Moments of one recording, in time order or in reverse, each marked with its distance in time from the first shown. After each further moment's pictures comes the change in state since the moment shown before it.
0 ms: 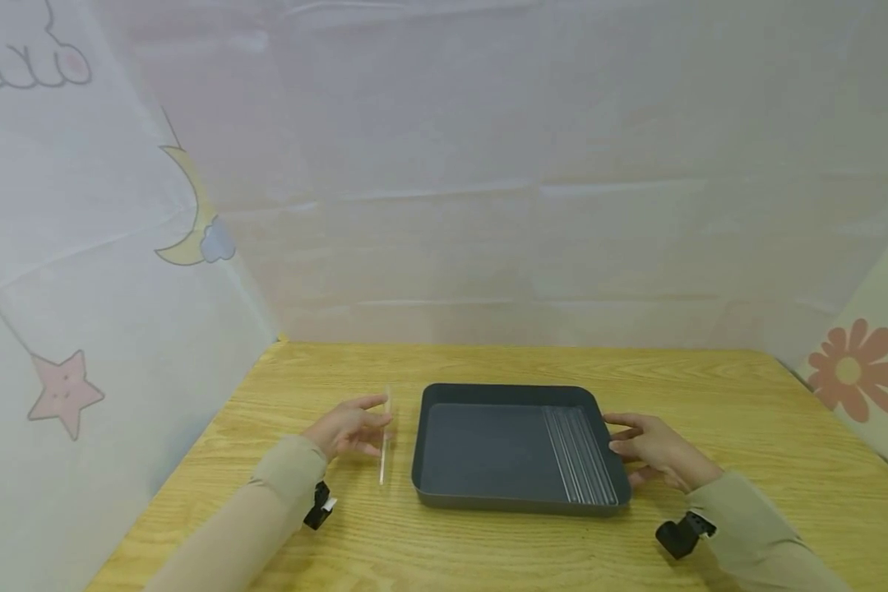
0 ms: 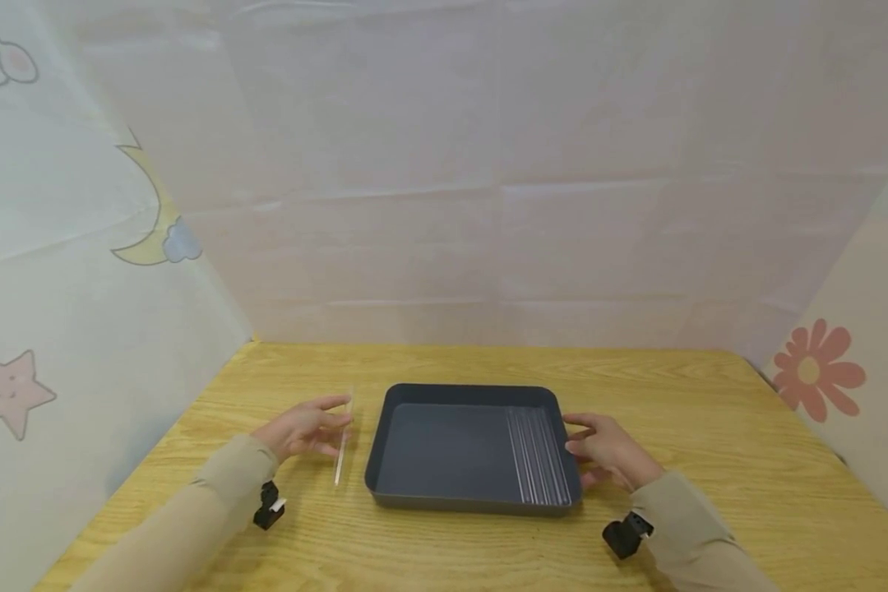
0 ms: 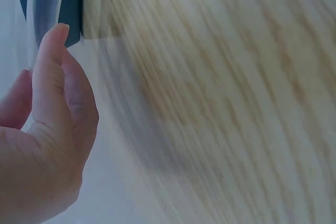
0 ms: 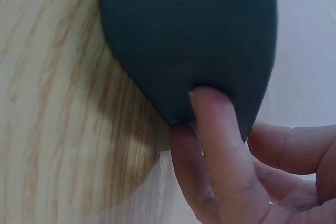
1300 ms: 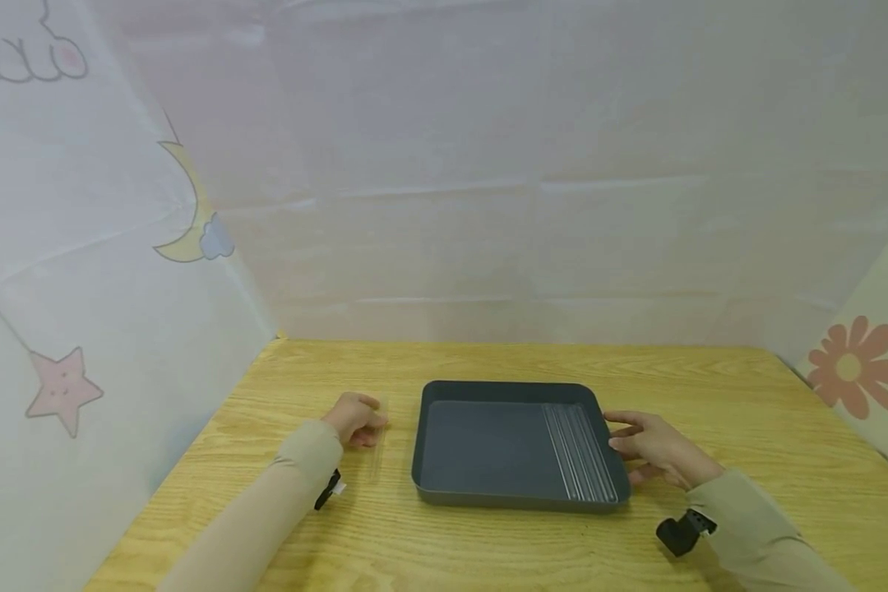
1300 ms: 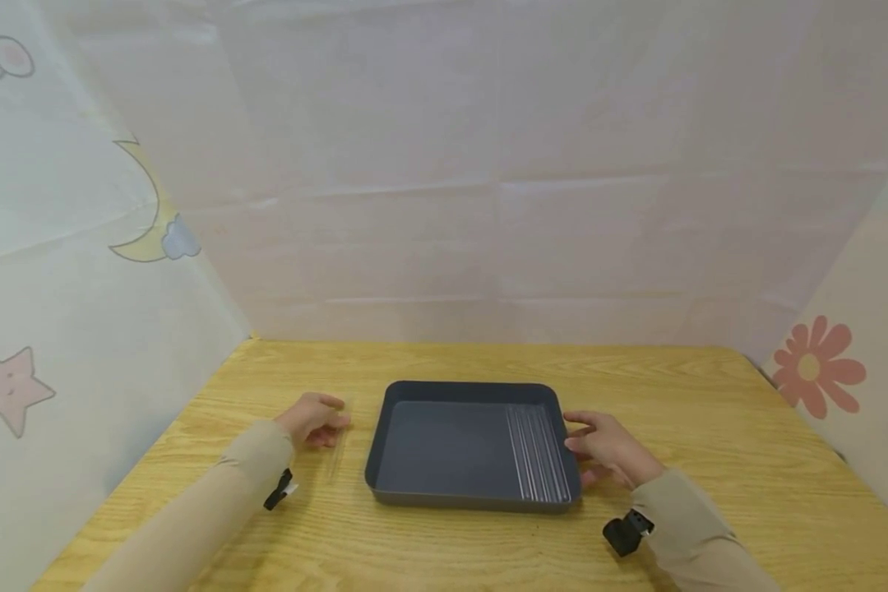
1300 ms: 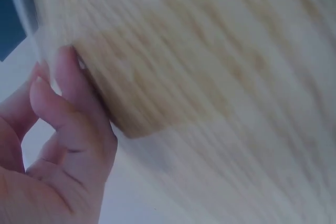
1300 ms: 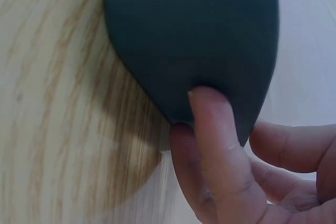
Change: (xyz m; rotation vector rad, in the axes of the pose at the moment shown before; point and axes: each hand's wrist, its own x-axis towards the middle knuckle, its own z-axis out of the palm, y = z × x) left_hand 0.015 0.001 0.004 0.351 0.210 -0.023; right_hand -0.001 -0.001 0.000 -0.014 -0.001 0.020
